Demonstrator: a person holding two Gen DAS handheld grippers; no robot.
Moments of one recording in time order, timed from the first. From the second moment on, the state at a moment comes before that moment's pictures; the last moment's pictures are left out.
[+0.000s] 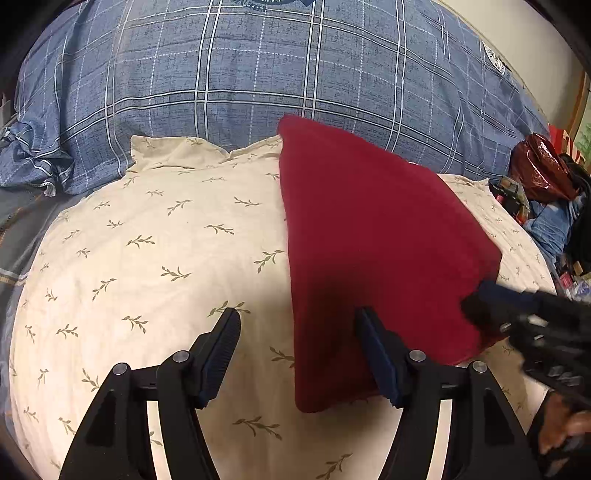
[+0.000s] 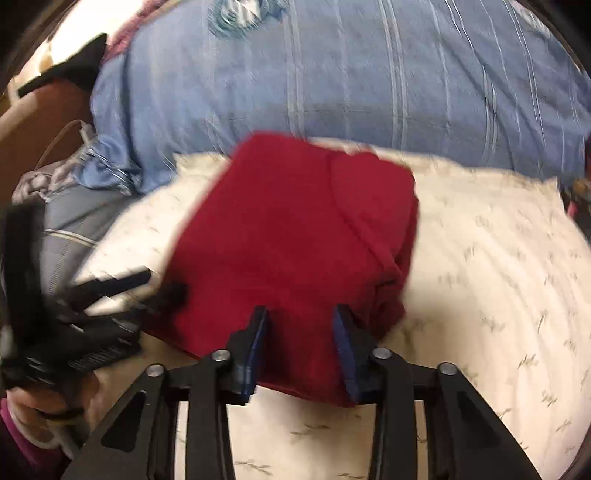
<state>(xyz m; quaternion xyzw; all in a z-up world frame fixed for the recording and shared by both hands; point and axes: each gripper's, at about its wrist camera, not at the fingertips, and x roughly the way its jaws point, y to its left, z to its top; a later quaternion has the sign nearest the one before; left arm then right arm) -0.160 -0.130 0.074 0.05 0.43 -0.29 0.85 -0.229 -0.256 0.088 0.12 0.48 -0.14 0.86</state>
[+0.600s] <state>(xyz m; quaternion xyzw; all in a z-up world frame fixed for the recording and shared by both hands) -0.135 -0.120 0.086 -0.03 0.42 -0.29 0.86 -0.203 -0.319 0.122 0.19 0.42 -0.21 0.86</state>
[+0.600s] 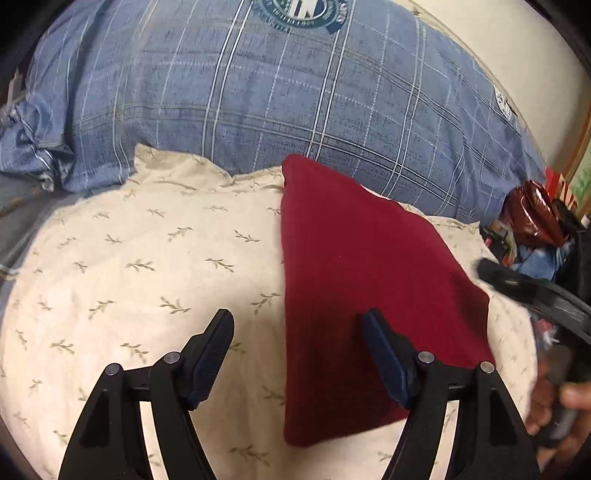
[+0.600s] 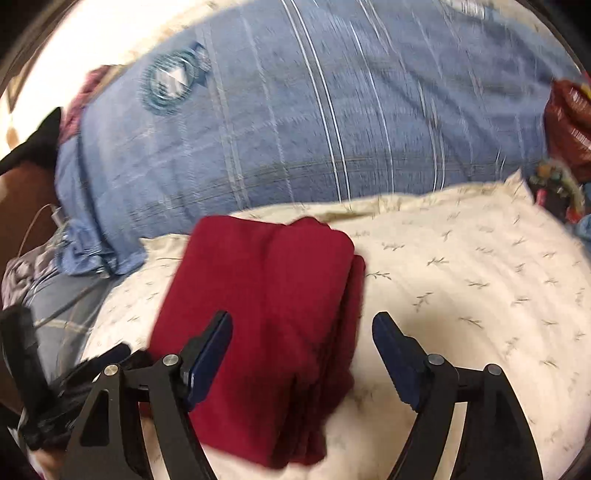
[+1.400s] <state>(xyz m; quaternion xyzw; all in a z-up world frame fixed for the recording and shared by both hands) -0.123 -0.143 0.069 -0.01 0.44 -0.29 0.85 -0.217 -0.329 0.105 0.22 0.41 -0.20 0.86</state>
